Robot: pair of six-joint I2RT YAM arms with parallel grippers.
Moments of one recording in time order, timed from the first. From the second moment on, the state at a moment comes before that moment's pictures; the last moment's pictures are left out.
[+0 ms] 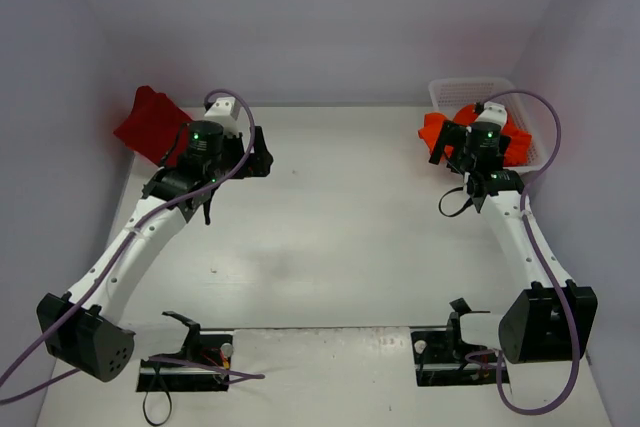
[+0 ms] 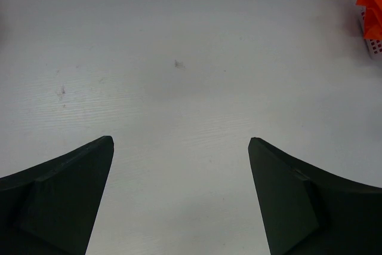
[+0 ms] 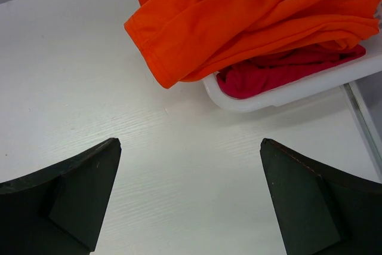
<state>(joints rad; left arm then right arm) -0.39 1.22 1.21 -0.48 -0.03 -0.34 0.03 1.26 1.02 -0.30 0.21 0.23</state>
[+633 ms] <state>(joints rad) -0.39 1.22 1.21 -0.48 -0.02 -0.34 0.03 1.26 1.02 -0.30 0.21 0.23</state>
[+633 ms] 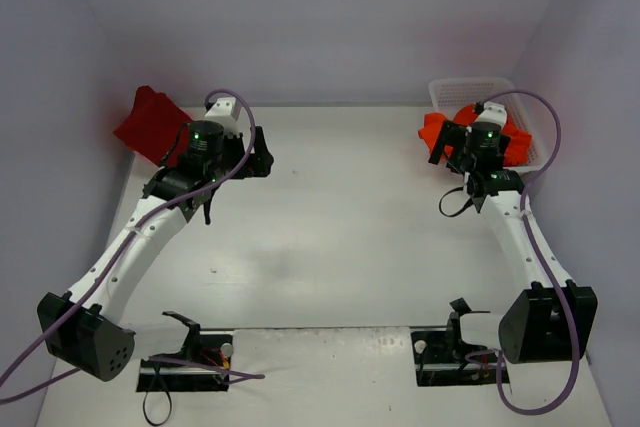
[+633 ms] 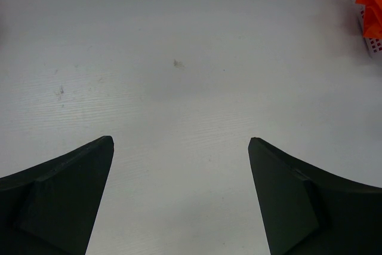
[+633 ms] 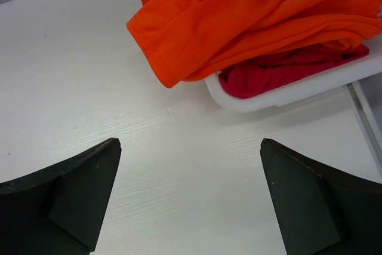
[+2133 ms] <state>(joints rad) -0.38 1.28 1.20 -0.48 -0.11 -0.29 -0.03 1.73 1.29 -0.28 0.31 0.31</state>
